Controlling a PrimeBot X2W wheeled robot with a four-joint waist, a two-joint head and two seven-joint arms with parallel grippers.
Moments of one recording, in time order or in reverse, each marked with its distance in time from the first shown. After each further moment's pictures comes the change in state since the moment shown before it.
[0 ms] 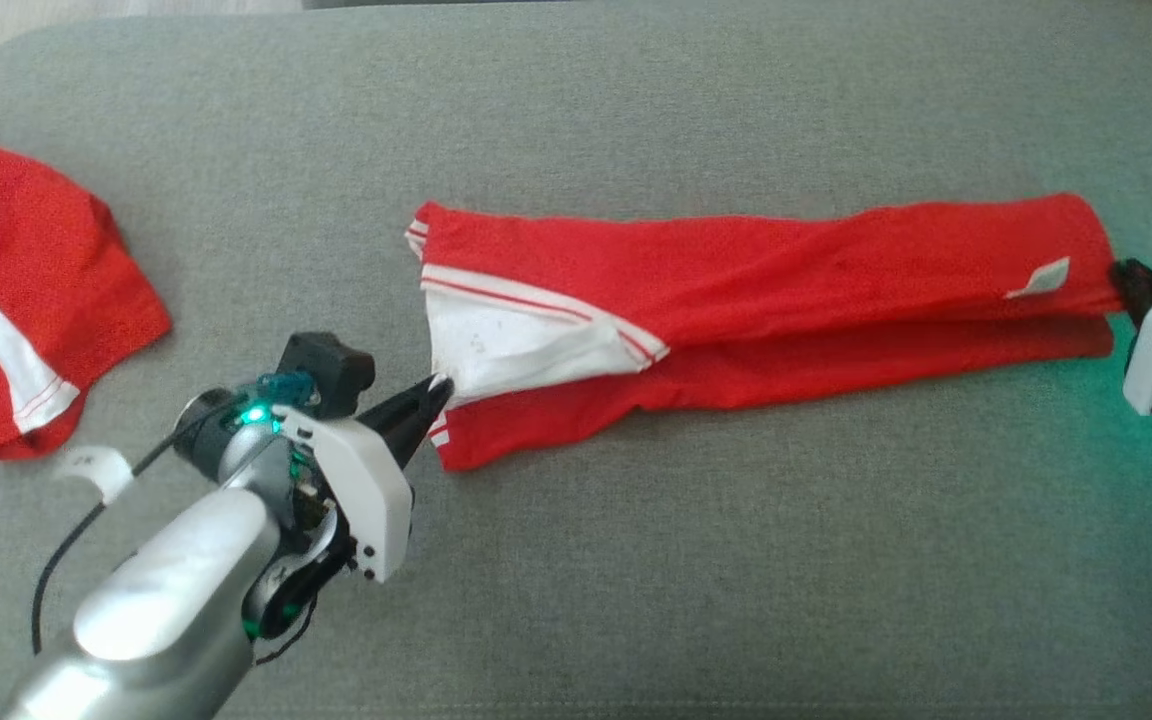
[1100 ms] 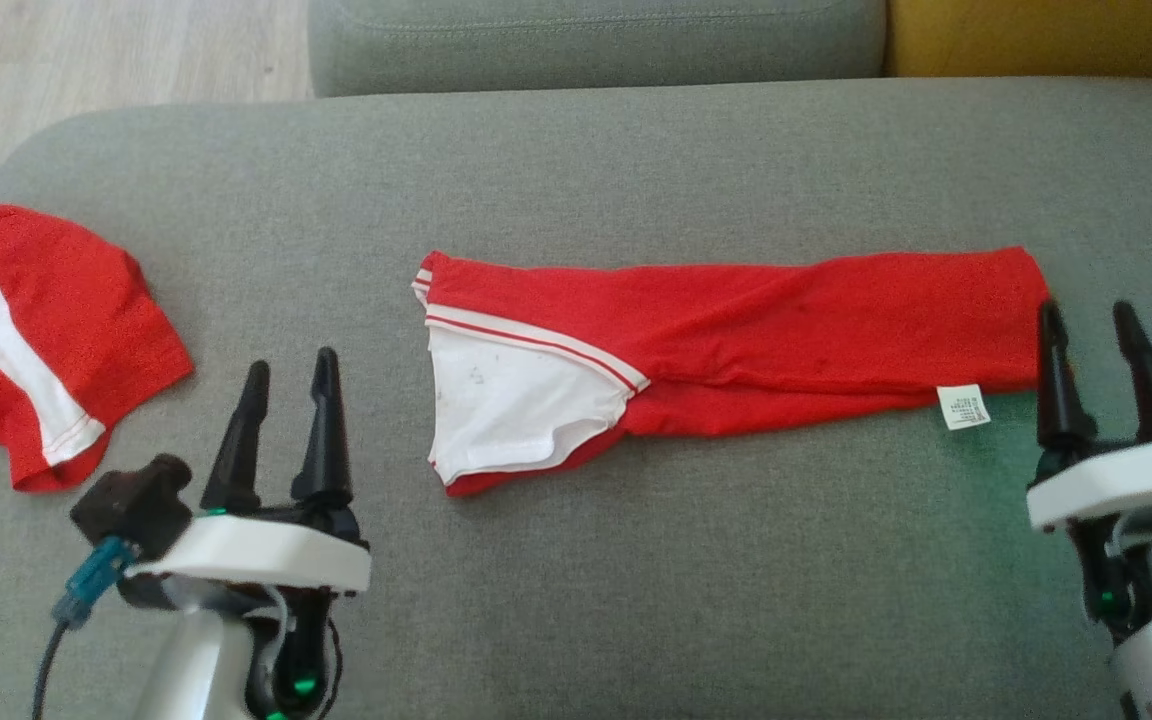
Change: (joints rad) left arm 0.415 -0.386 0.681 -0.133 0.181 0.019 -0.346; right arm 0.415 0.292 -0.462 -0.353 -0.280 0.000 -0.488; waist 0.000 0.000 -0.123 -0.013
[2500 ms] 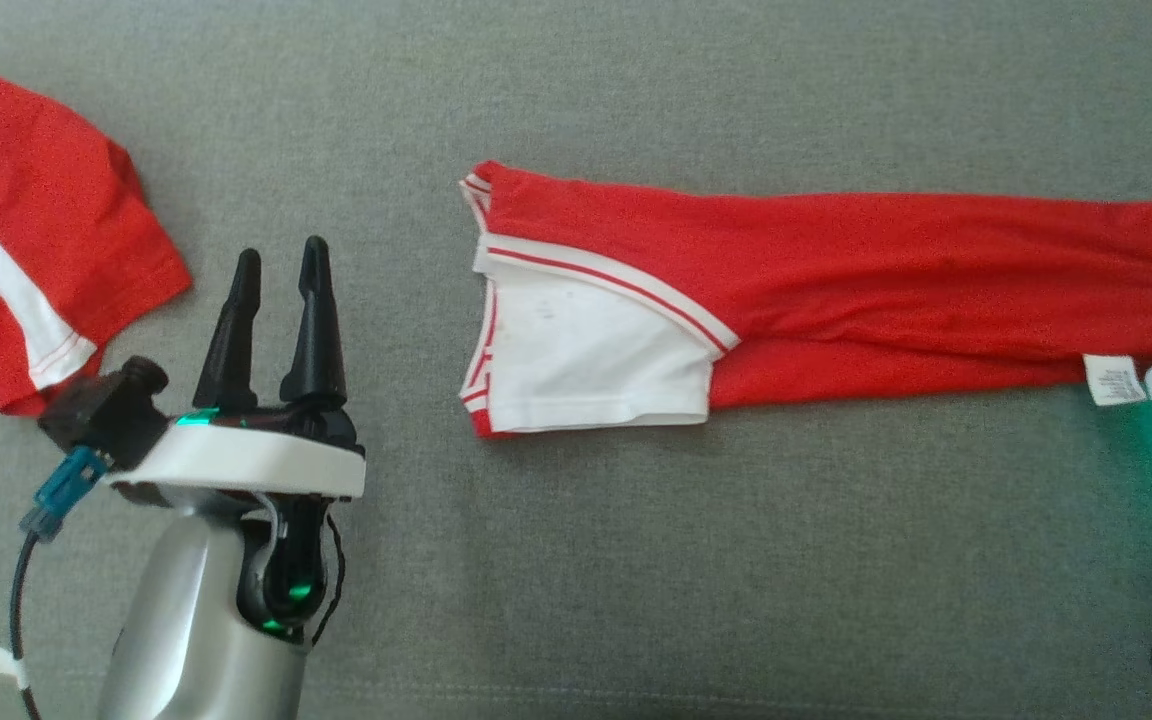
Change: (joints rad) left arm -0.149 -0.025 0.033 0.024 -0.037 -0.059 -0.001; right arm -0.306 0.040 -0.428 0.315 -0.178 0.000 0.498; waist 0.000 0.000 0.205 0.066
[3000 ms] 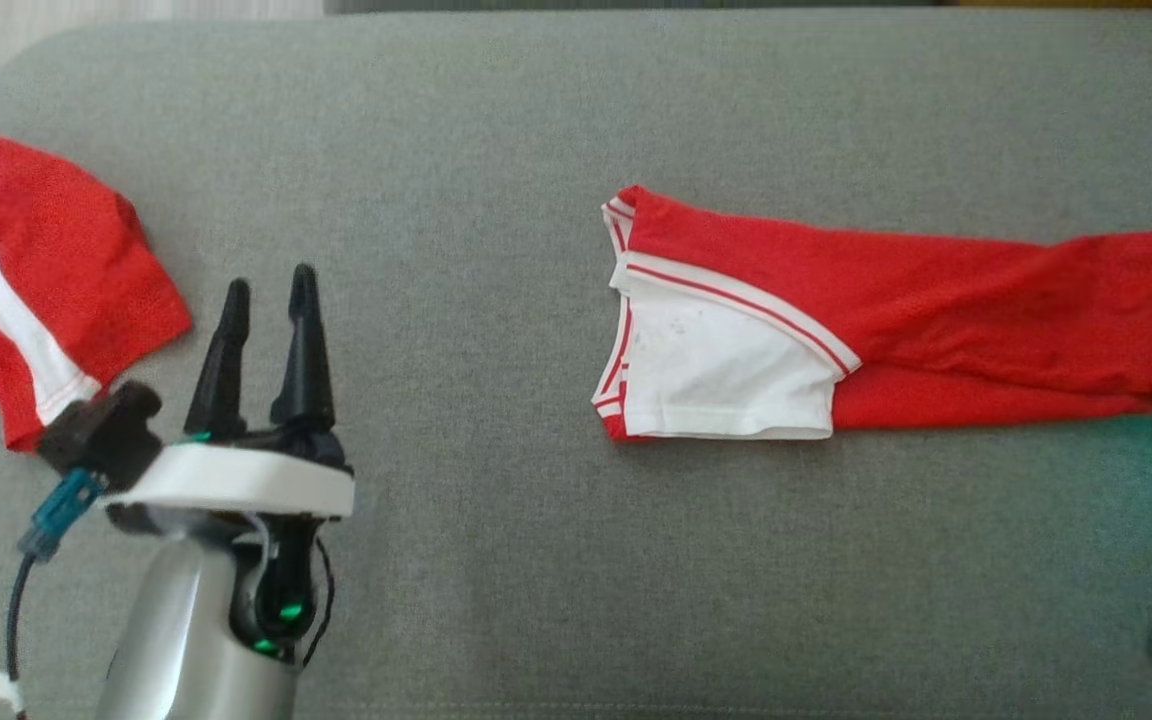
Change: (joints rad) left arm 0.023 -0.001 0.024 0.026 0.014 -0.001 0.000; right arm -0.030 0.045 -0.244 -0.028 -0.275 0.000 -0.161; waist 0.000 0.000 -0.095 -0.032
